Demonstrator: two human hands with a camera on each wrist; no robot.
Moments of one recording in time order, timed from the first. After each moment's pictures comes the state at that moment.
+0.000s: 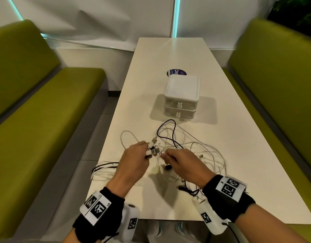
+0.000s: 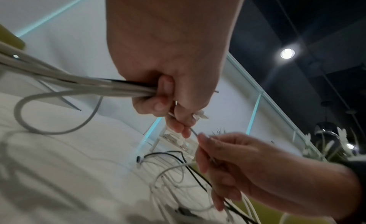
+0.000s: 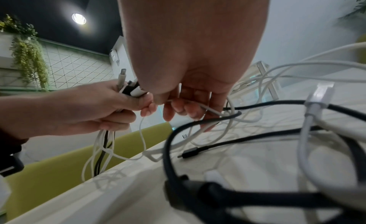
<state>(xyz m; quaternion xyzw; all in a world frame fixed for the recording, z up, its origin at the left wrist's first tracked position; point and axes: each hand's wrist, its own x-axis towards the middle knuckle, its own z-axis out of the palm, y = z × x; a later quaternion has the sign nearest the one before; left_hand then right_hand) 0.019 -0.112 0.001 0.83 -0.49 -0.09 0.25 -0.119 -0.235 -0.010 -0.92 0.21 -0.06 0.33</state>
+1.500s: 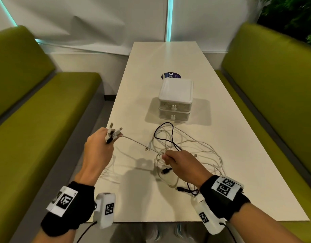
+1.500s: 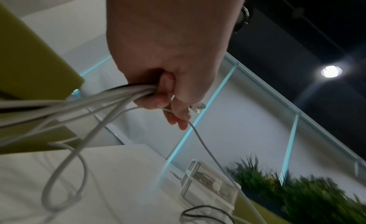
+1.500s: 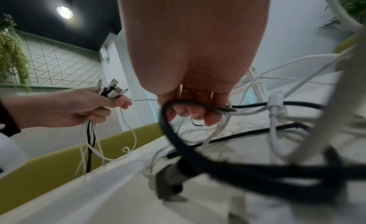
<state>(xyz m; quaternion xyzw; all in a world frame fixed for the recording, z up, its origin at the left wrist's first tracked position) 0.087 -0.090 0.018 0.86 -0.34 -0.01 0.39 -0.128 -0.243 -0.015 -0.91 0.25 -0.05 0.33</state>
